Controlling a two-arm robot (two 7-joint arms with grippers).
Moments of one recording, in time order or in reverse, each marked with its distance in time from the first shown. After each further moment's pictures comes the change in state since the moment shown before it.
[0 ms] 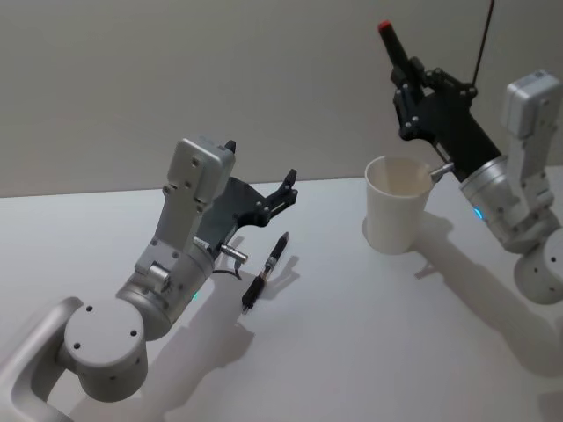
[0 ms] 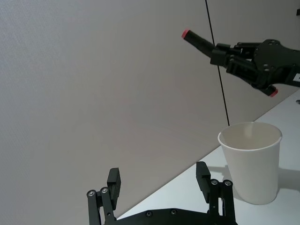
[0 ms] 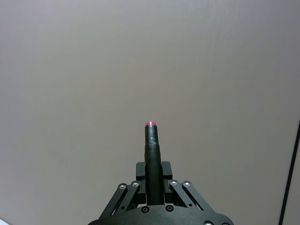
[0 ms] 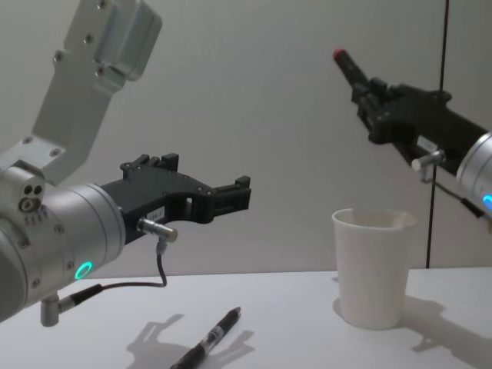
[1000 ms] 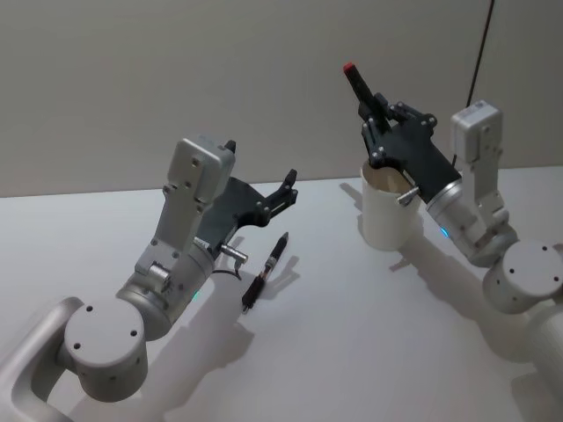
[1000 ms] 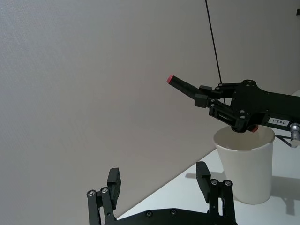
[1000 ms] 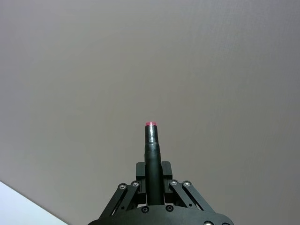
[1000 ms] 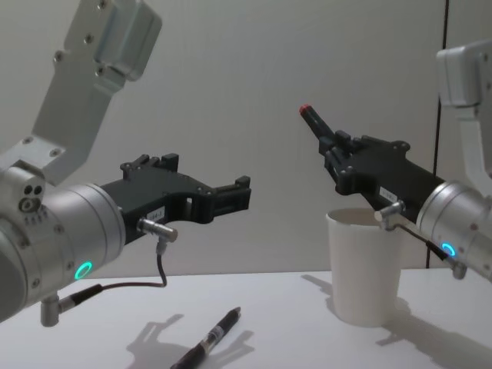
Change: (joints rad) left arm 0.000 0.000 0.000 0.000 0.000 0.000 0.000; right arm 0.088 -0.059 -0.040 0.250 -0.056 -0.095 0.003
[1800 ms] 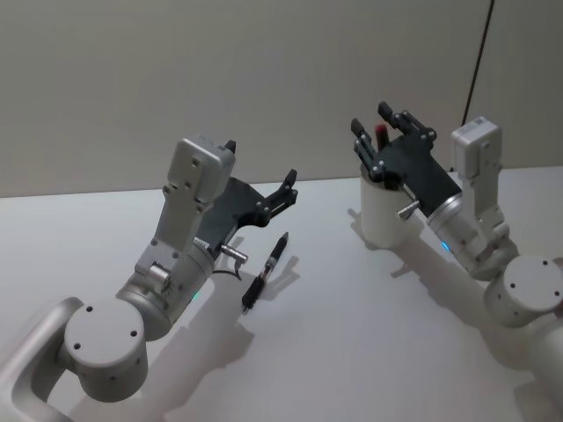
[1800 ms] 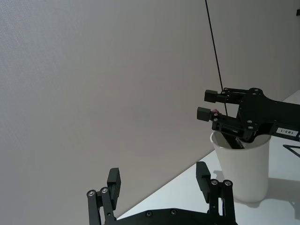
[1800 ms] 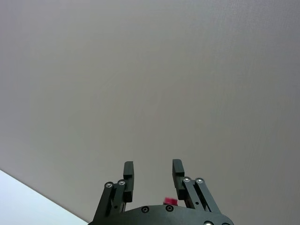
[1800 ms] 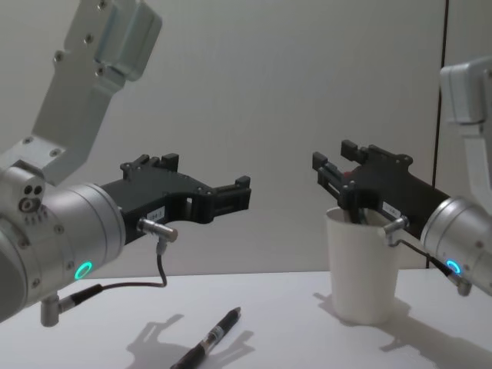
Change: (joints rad) left arm 0.000 0.000 0.000 0.000 0.000 0.000 0.000; right arm -0.031 0.007 -0.005 -0.010 -0.001 -0.012 -0.003
